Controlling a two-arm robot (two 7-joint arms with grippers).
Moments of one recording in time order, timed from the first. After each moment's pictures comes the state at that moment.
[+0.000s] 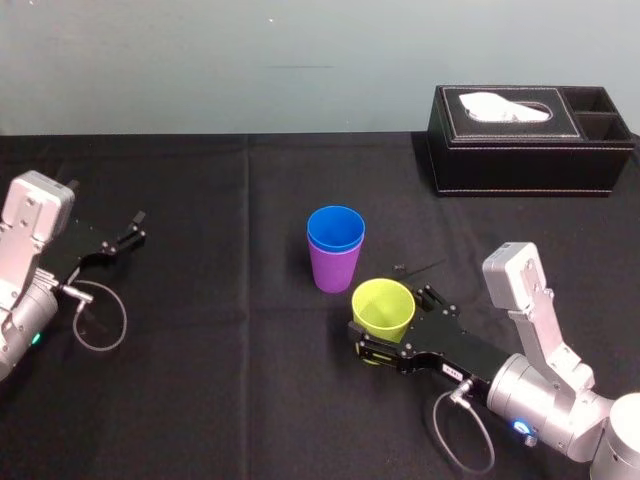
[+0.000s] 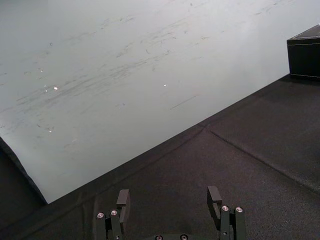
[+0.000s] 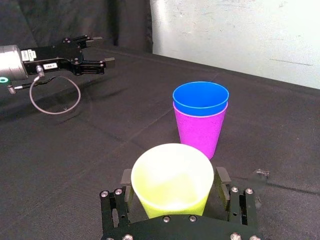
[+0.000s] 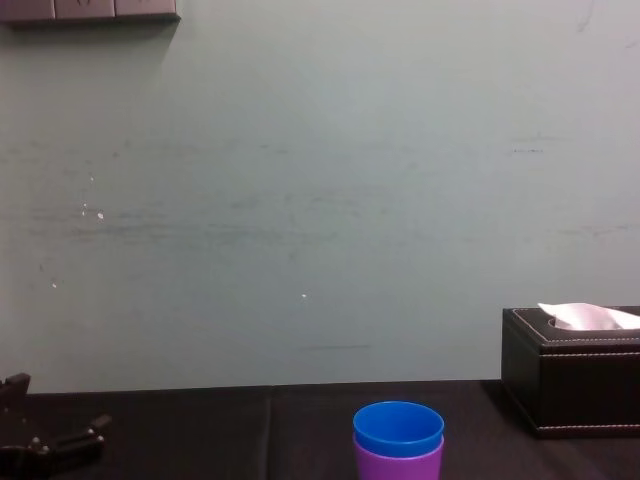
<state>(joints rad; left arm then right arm) -0.20 0.60 0.45 -1.41 -0.25 -0.12 0.03 -0.04 0.46 -0.35 -1.65 0.35 0.04 0.40</state>
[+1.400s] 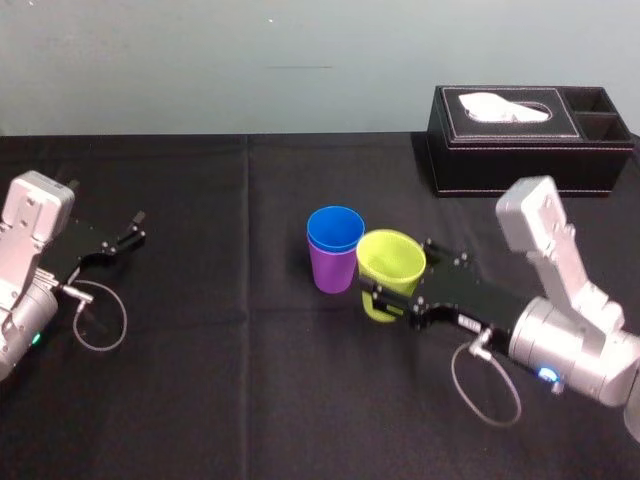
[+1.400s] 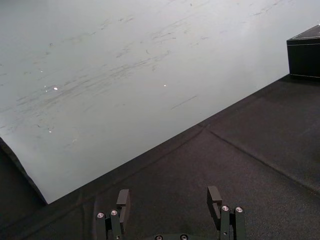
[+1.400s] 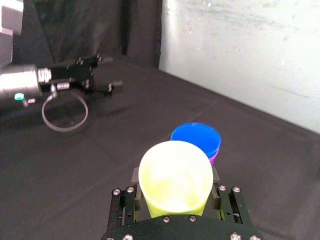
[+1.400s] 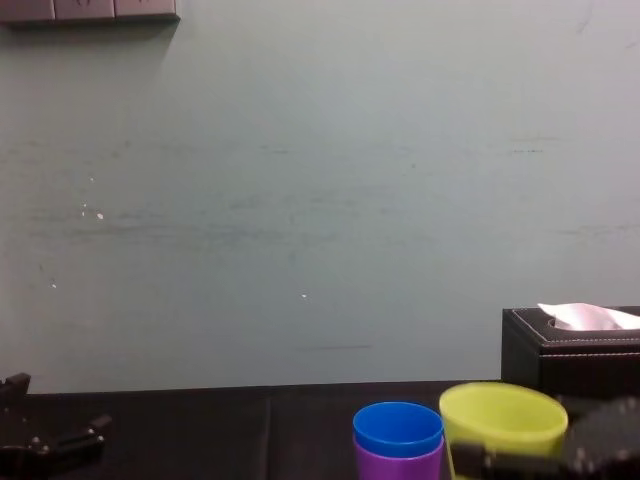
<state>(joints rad) -0.20 0.60 0.45 -1.41 -0.25 -0.12 0.03 0.03 0.54 -0.33 -1.78 0.36 0.17 0.43</state>
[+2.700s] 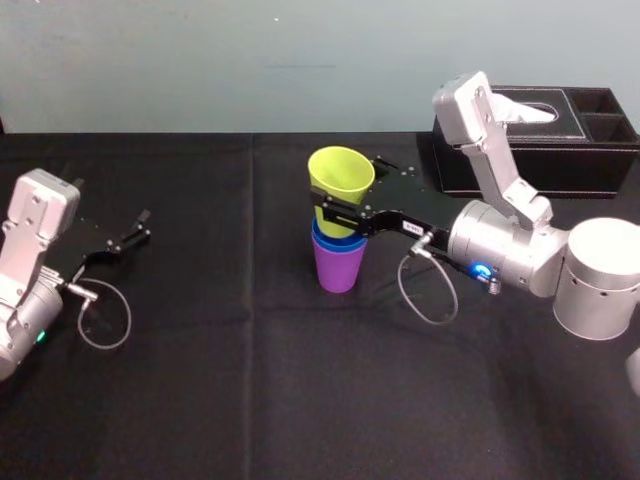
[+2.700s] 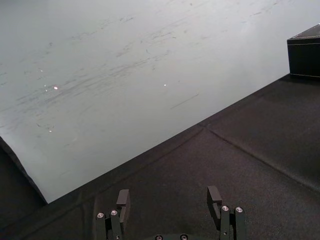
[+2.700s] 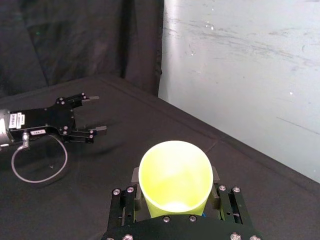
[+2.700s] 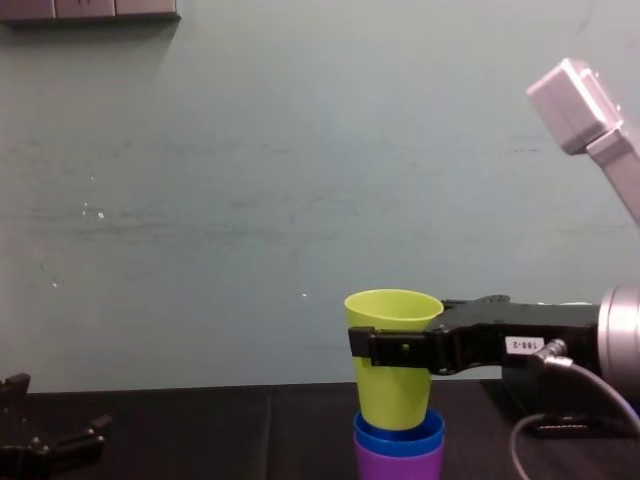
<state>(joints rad) -0.20 0.60 0.45 -1.41 -0.25 -0.12 0.03 0.38 0.42 -0.48 -1.53 0.39 0.21 0.44</state>
